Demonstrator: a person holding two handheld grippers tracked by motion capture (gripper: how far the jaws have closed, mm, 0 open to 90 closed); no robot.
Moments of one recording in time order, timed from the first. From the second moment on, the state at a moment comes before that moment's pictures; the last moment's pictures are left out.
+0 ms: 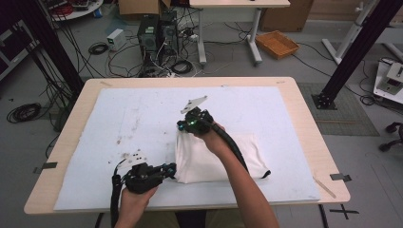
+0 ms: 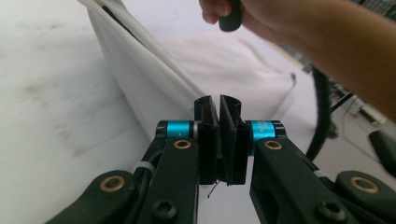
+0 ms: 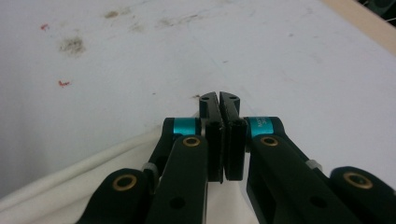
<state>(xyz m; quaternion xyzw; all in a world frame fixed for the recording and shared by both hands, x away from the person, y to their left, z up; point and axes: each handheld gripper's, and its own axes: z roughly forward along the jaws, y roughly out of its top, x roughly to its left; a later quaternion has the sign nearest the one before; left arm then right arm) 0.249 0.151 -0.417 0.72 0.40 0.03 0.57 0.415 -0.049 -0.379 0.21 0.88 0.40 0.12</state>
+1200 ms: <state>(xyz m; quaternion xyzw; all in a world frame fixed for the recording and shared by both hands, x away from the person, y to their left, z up) 0.311 -0.043 -0.394 0.80 0.32 -0.03 0.51 0.411 -0.227 -0.395 0.35 0.81 0.45 0.14</state>
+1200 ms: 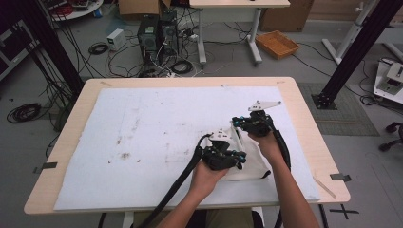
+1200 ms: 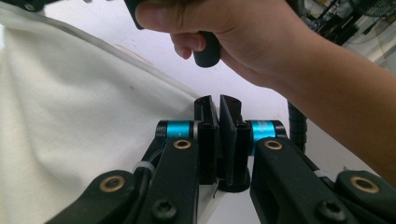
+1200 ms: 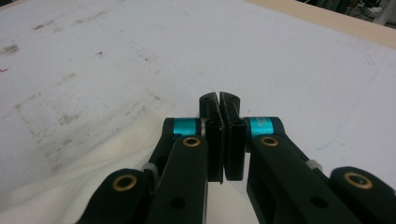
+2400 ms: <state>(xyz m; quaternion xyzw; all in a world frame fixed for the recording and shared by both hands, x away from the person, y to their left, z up) 0.291 0.145 -0.428 0.74 0.39 0.17 0.53 0.280 -0.299 -0.422 0.39 0.79 0.44 0.17</state>
